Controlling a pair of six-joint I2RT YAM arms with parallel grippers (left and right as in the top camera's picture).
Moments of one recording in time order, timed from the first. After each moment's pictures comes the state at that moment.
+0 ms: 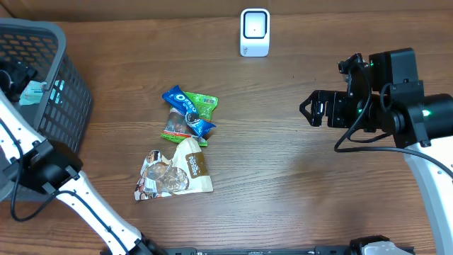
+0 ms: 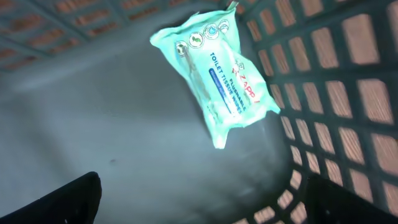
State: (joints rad) left arm 0.69 2.59 2.92 -1.54 0.04 -0.40; right arm 0.16 1.34 1.46 -1.17 -0.37 0.23
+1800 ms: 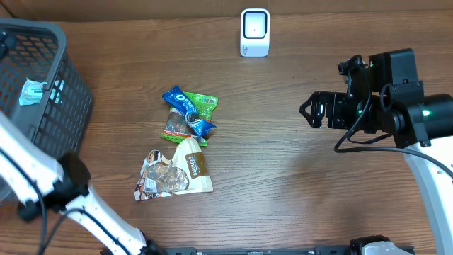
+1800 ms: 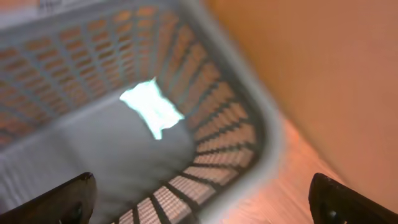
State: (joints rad) left arm 0.60 2.18 3.10 -1.68 0.08 -0.36; right arm 0.16 1.34 1.46 -1.19 -0.37 0.23
